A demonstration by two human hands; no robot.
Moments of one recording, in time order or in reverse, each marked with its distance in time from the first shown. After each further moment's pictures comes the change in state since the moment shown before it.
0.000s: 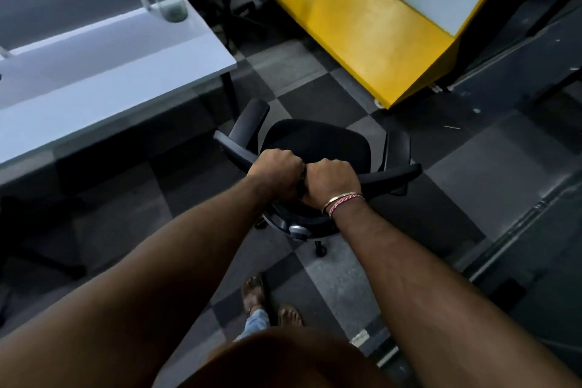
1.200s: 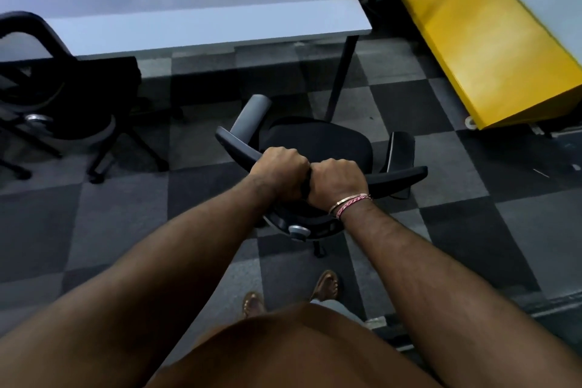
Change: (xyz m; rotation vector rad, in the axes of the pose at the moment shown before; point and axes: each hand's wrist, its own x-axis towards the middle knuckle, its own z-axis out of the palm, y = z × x) left_hand -0.336 -0.025 0.104 -0.107 0.000 -0.342; right_hand -0.164 -0.263 -0.007 -0.047 0.085 -0.410
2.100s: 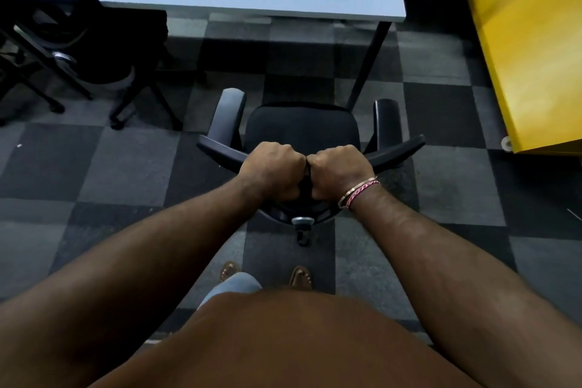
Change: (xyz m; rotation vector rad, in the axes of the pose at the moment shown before) left_hand 0.024 0.086 -0.004 -0.075 0.037 -0.219; right_hand -0.002 0.108 0.018 -0.026 0.061 -0.504
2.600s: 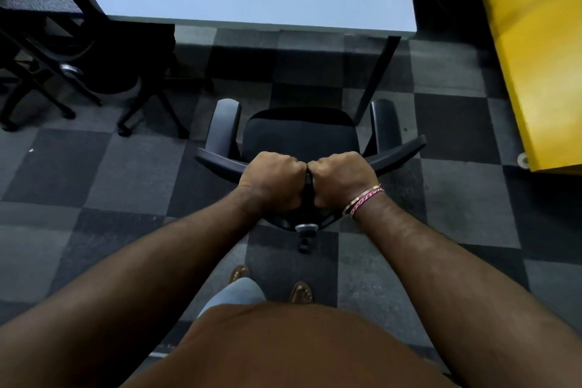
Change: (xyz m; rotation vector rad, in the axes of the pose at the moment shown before) left_hand 0.050 -0.017 -0.002 -0.014 0.073 -0.056; right_hand 0.041 0.050 0.011 0.056 0.099 -0.044
